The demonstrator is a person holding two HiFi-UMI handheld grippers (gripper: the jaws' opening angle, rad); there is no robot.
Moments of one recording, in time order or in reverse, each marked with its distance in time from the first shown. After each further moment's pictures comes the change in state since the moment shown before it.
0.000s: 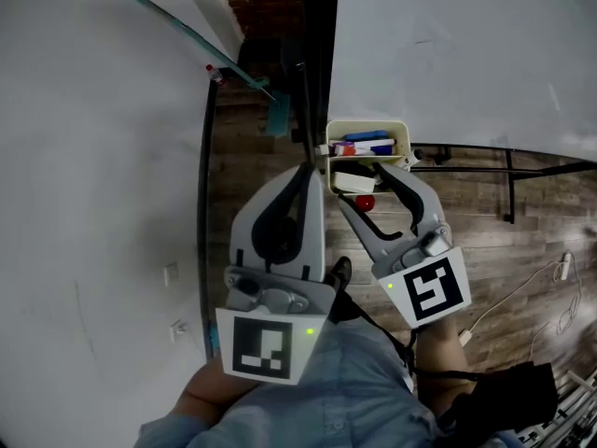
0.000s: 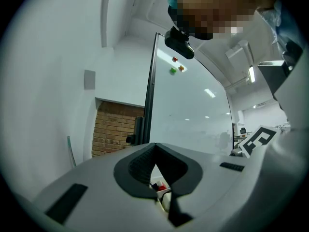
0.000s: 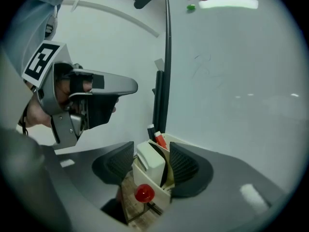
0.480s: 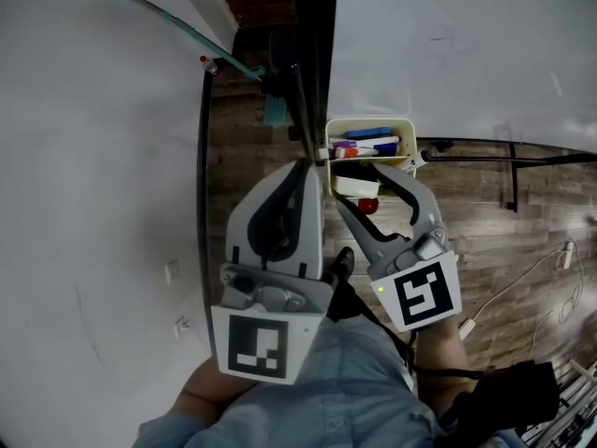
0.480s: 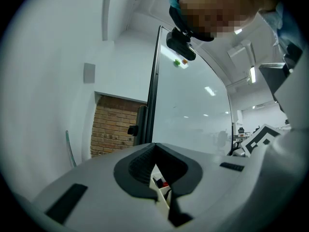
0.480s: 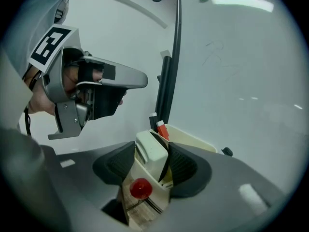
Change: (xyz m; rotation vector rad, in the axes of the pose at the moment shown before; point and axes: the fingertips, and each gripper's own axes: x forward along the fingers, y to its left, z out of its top) left arm 0.016 0.010 -0.018 -0.017 0.039 -0.019; right arm 0.016 0.002 -0.021 -0.077 0.097 0.005
